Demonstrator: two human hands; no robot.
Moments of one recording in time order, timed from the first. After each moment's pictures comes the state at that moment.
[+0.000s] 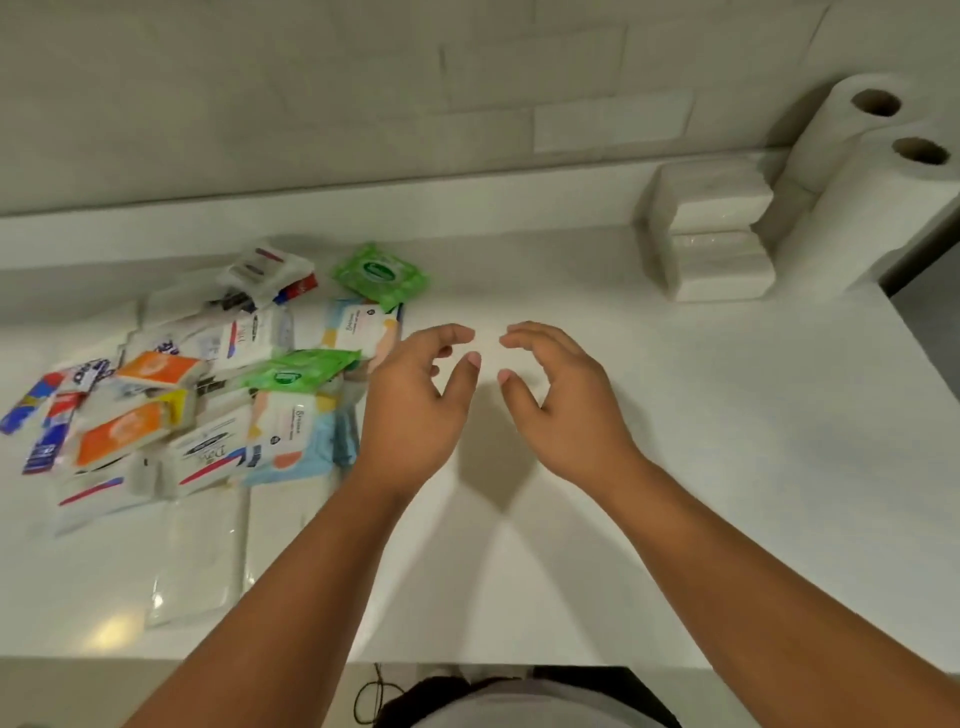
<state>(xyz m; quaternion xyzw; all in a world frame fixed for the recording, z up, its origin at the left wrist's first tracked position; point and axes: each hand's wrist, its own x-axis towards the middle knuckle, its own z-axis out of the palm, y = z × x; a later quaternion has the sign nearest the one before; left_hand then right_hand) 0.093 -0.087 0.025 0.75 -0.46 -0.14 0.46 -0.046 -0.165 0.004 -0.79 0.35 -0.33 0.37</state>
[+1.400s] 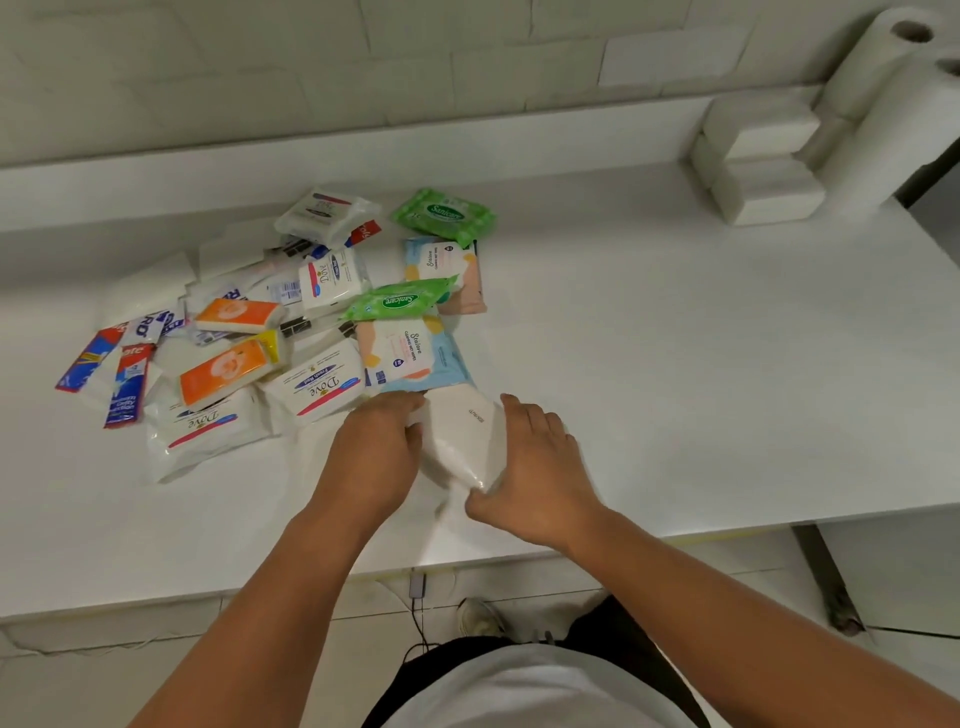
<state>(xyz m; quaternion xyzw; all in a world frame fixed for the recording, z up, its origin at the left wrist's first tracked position) 0.235 0.093 -0.024 0.82 -0.52 -0.16 0.19 0.064 0.034 -0.063 -0.84 0.47 -0.06 0.28</state>
